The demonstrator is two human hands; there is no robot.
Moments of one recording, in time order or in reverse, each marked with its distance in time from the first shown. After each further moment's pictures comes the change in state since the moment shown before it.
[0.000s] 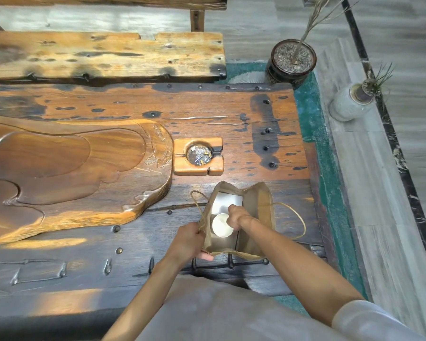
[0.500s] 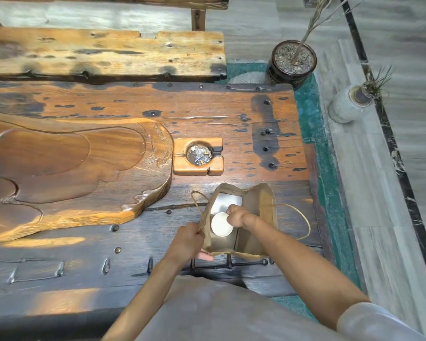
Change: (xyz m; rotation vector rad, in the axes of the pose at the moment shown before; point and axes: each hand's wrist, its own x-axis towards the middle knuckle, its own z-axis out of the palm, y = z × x) left_hand 0.003 -0.002 0.000 -0.044 0.011 -0.026; right_hand 0.000 0.001 -0.009 0.016 -0.071 -0.005
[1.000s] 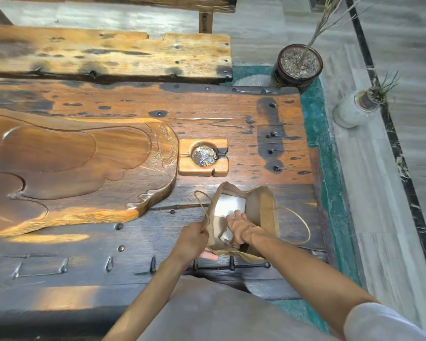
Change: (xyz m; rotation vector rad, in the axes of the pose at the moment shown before) left_hand 0.002 -0.002 -0.004 0.044 0.049 0.031; right_hand -0.005 0.007 0.031 -0.427 0.015 -0.150
